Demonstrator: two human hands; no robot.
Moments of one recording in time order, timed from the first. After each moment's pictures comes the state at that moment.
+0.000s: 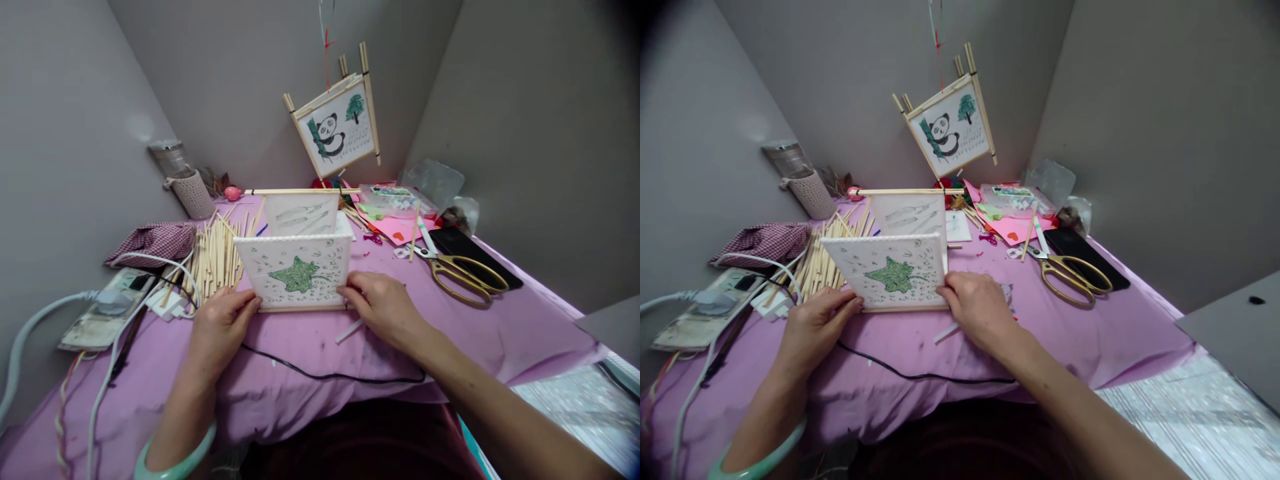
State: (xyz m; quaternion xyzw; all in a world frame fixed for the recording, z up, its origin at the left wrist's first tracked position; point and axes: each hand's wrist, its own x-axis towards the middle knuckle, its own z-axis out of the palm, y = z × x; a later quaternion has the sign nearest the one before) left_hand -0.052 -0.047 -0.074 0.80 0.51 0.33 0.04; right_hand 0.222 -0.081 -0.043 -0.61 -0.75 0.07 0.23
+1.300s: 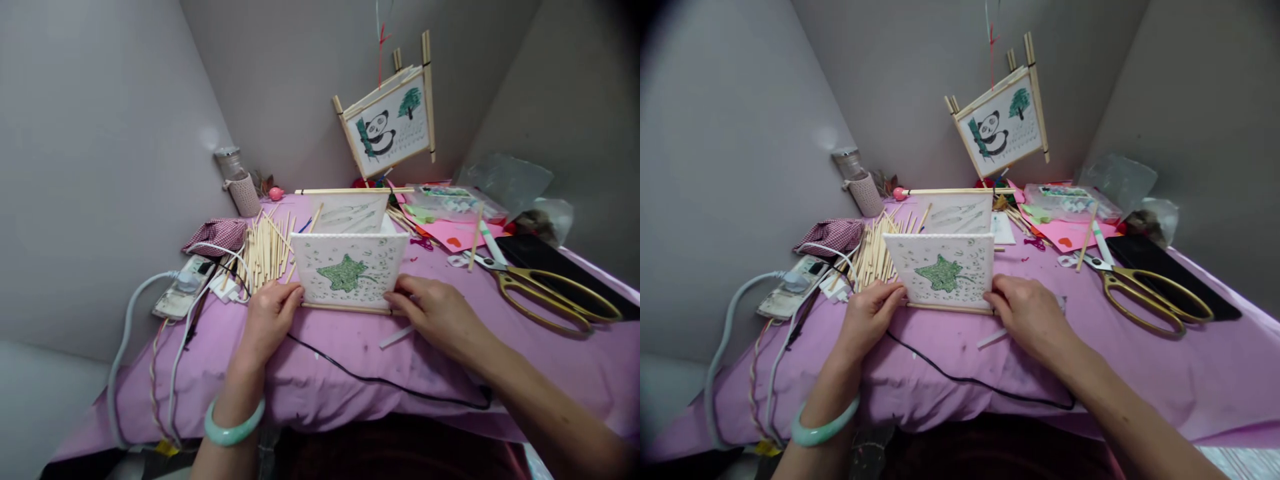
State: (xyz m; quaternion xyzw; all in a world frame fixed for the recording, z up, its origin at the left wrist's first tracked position) left_hand -0.046 -0.055 -0.064 0.78 0.53 0.34 0.07; right_hand 0.226 -0.075 -0.049 -0.60 -0.77 0.09 0.22
